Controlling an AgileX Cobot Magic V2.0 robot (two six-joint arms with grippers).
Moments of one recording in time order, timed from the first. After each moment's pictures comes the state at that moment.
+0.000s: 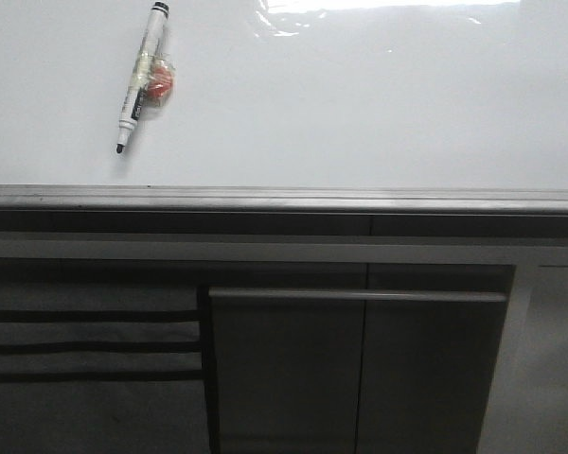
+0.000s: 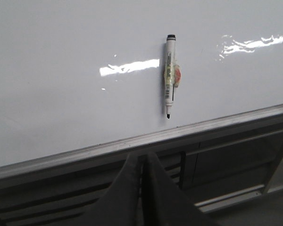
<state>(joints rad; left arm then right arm) -0.17 0.43 -0.67 -0.21 0.66 0.26 0.01 0.31 -0.62 0.08 0.63 -0.02</state>
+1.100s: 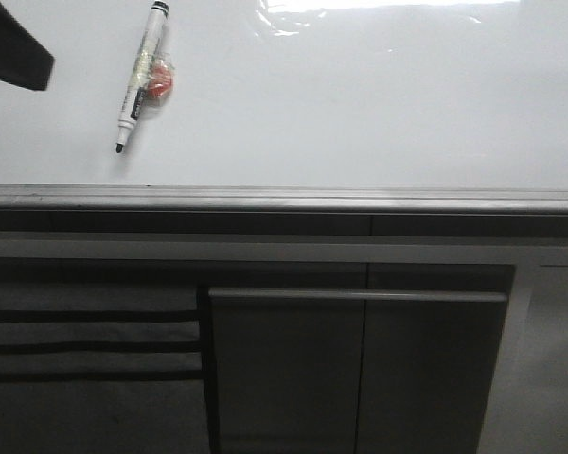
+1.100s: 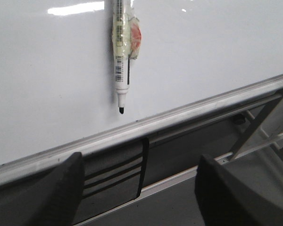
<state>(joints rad) -0.41 1.09 -0.70 -0.38 0.23 0.35 0.01 0.55 -0.62 0.10 0.69 -0.02</state>
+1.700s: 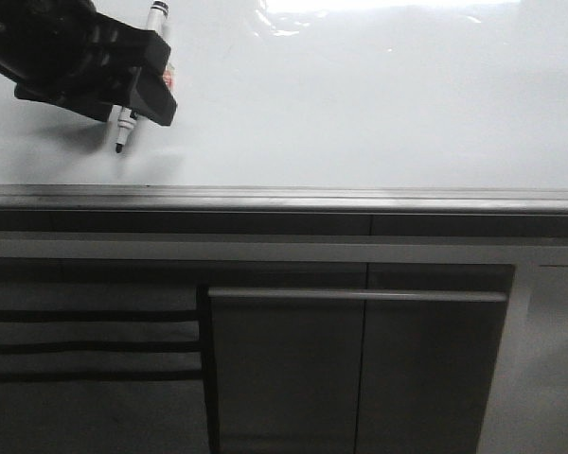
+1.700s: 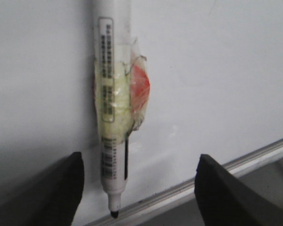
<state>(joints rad) -0.42 1.55 -1.02 -0.38 0.20 0.35 0.01 0.55 -0.62 0.10 0.69 -0.02</state>
